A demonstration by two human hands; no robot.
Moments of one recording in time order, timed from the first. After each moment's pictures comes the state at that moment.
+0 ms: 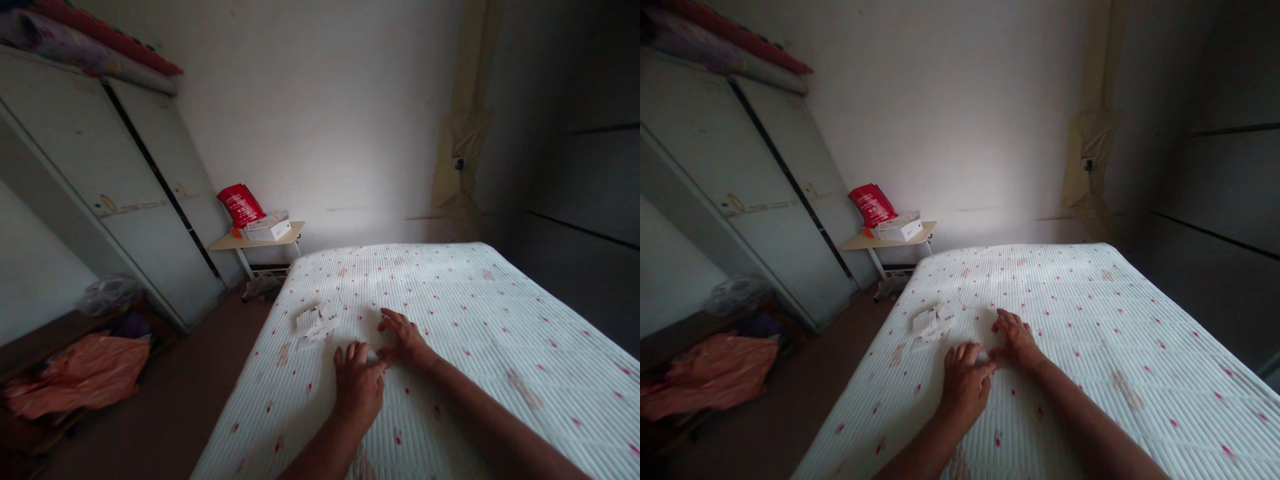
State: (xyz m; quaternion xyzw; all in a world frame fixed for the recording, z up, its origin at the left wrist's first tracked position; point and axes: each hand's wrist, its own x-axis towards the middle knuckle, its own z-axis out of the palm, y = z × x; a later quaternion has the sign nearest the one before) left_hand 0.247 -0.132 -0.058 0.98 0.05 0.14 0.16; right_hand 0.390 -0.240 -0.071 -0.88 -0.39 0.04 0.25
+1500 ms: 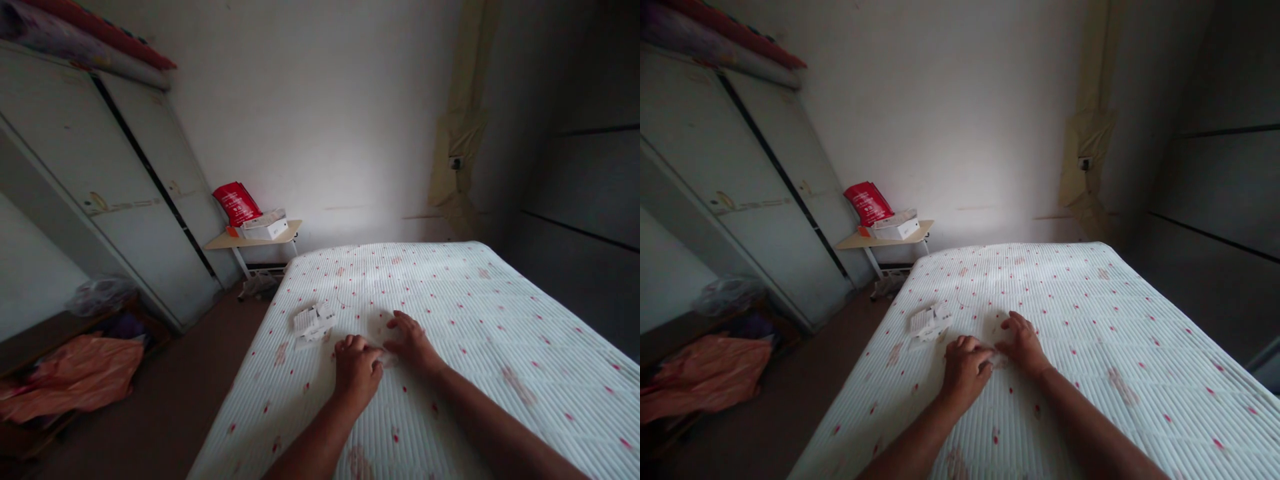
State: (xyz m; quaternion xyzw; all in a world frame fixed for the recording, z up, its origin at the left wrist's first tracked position) left_hand 0.270 -0.123 -0.067 0.97 0.04 0.16 0.16; right_hand 0.399 -0.253 -0.105 -0.87 -0.31 -0.04 0.37
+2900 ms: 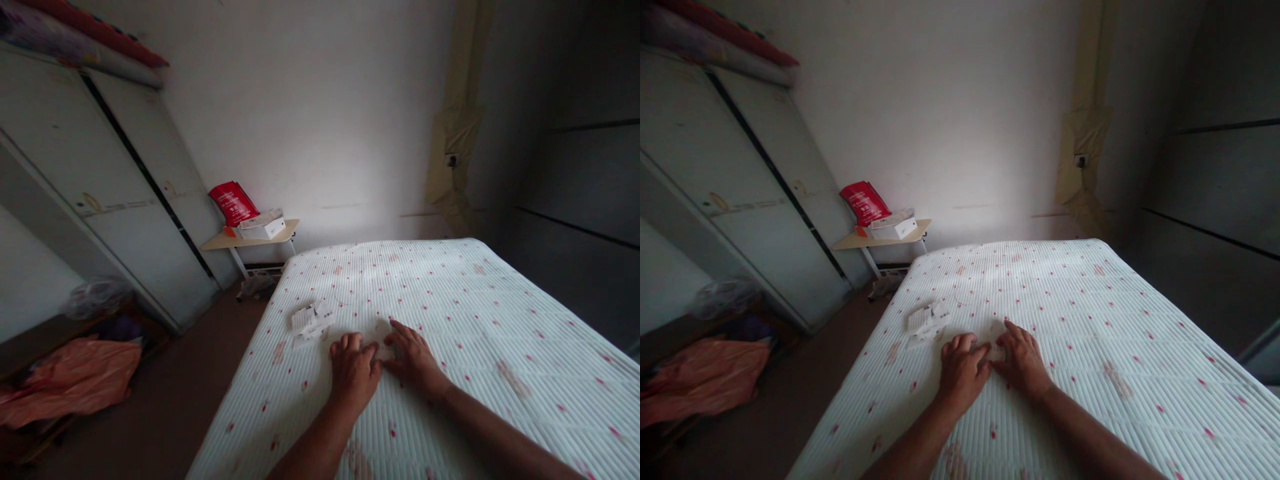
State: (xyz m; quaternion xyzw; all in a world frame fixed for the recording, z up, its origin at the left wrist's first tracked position) left_hand 0.262 -0.127 -0.065 0.98 0.07 0.14 0.13; right_hand 0.353 -0.267 -0.087 -0.89 -0.34 -0.02 0.31
